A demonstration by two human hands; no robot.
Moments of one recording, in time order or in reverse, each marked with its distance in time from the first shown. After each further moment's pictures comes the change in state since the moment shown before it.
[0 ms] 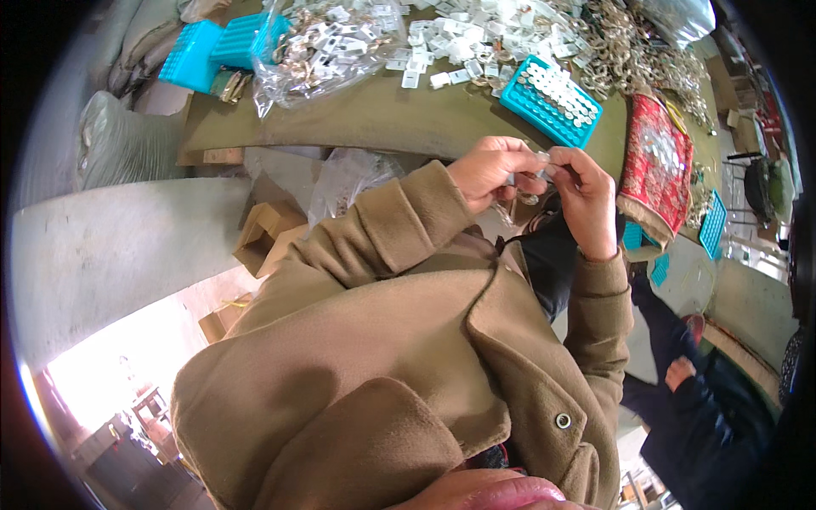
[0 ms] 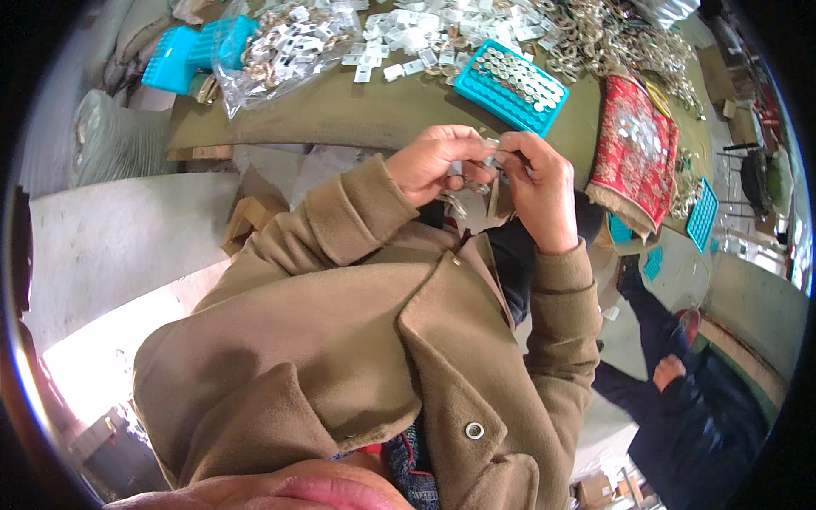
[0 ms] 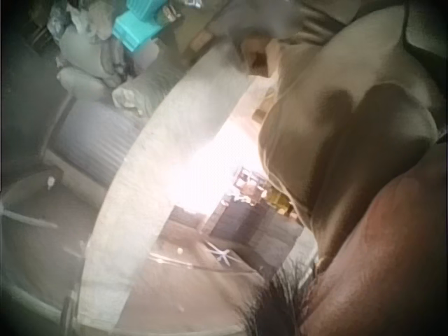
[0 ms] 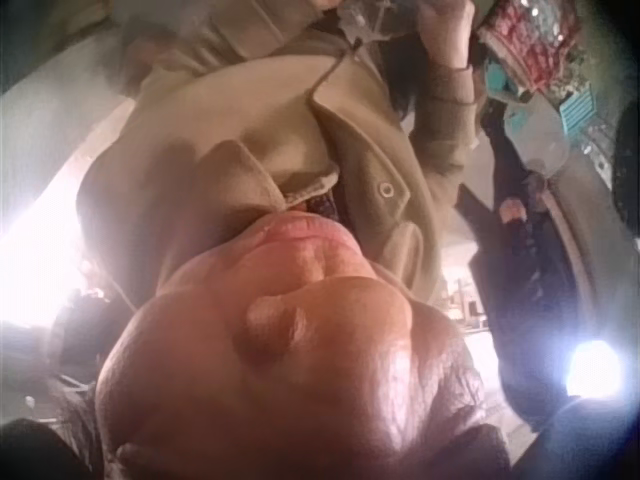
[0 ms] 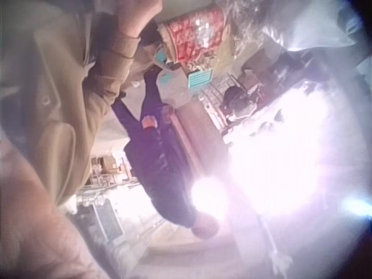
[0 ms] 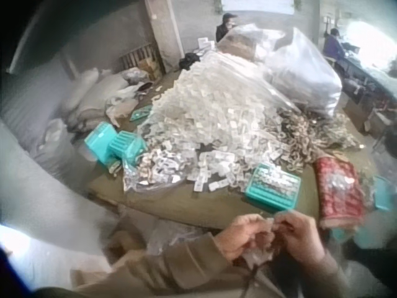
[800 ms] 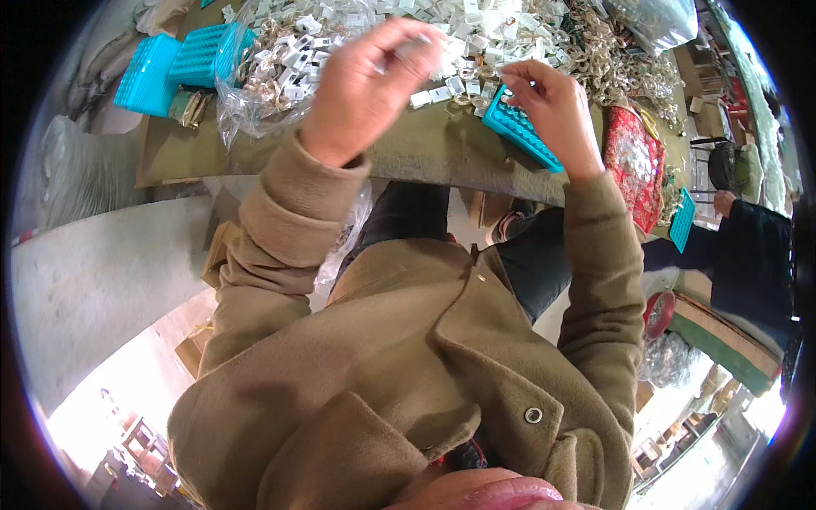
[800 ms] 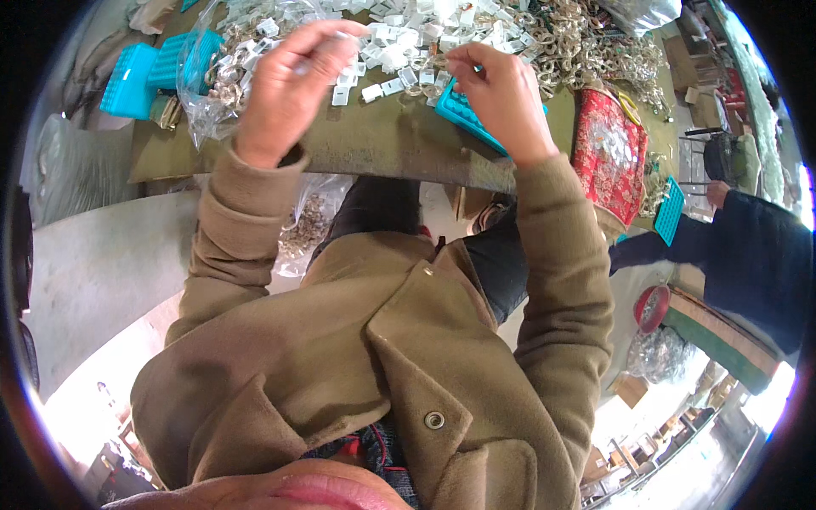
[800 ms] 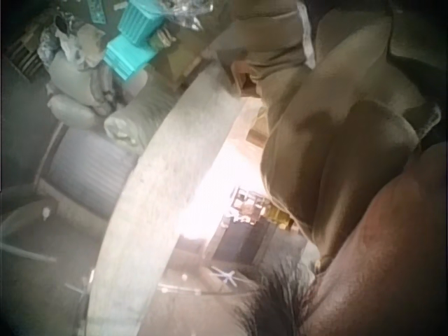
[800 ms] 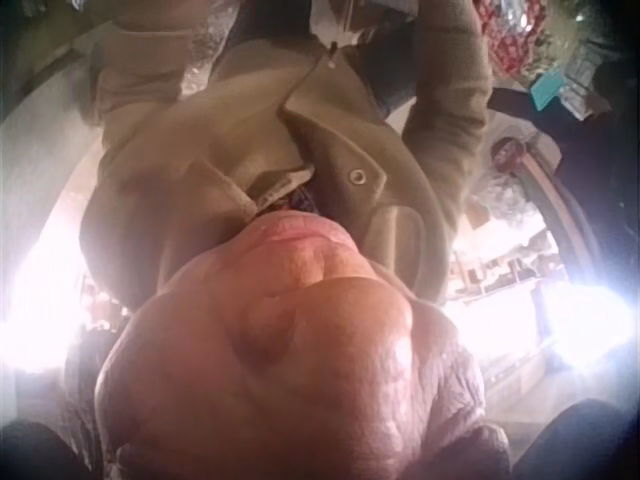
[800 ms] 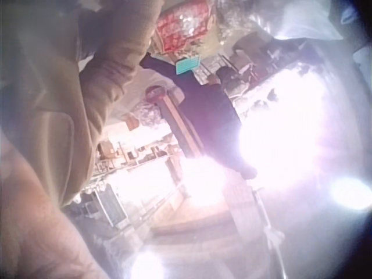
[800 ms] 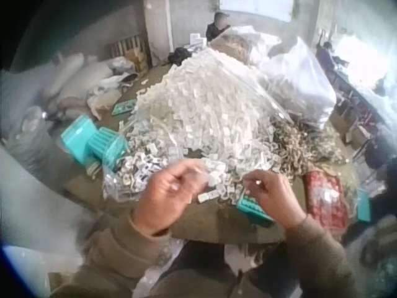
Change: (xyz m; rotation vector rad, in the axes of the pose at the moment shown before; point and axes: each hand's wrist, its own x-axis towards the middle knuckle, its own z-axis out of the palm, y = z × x) left_hand -0.040 0.125 -0.067 0.766 0.218 0.966; right_hand 0.128 -0.022 0.025 -0.212 -0.012 -0.120
